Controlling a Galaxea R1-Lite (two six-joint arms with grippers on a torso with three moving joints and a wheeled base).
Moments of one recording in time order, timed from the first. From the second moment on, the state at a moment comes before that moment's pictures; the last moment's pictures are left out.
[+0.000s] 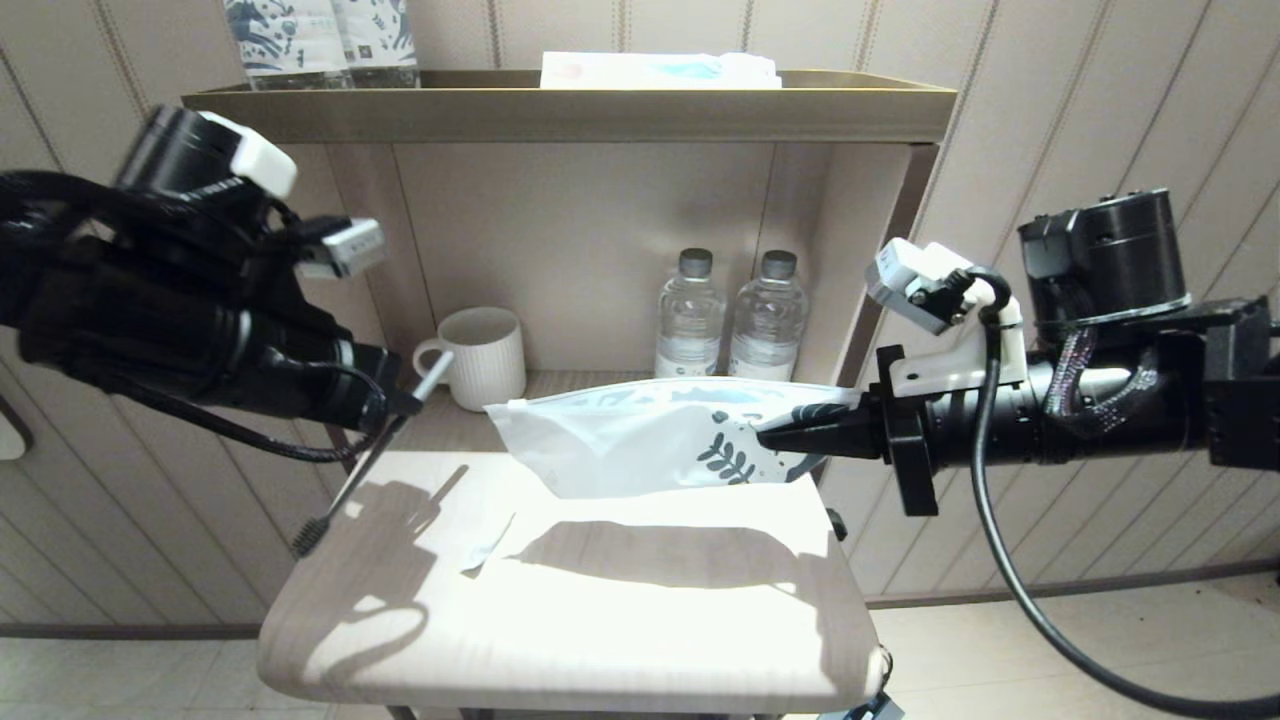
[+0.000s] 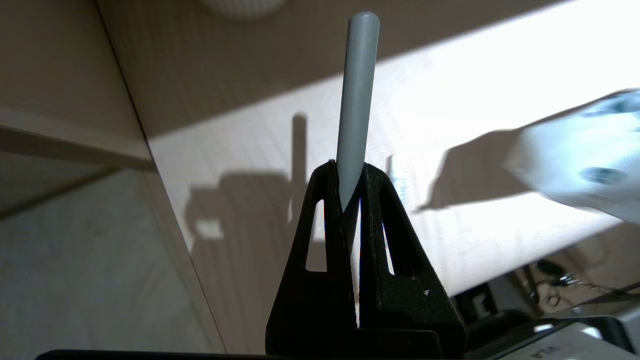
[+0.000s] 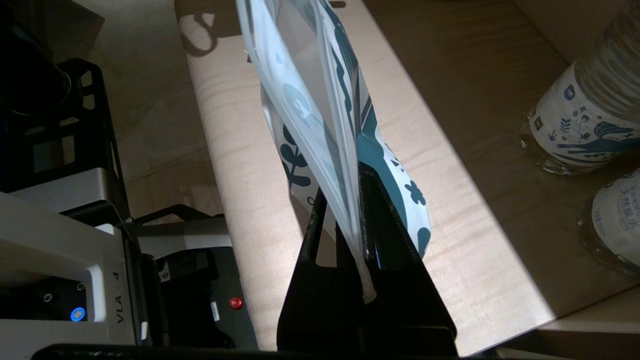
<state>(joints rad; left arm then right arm) -0.36 1.60 -1.42 0.56 -0.10 -0.01 0.40 1.57 -1.10 -0.03 0.70 -0.36</state>
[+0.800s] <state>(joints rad) -0.61 1.52 -1.79 0.68 -0.42 0.14 0.47 1.60 -0.82 -0.57 0.58 -0.40</state>
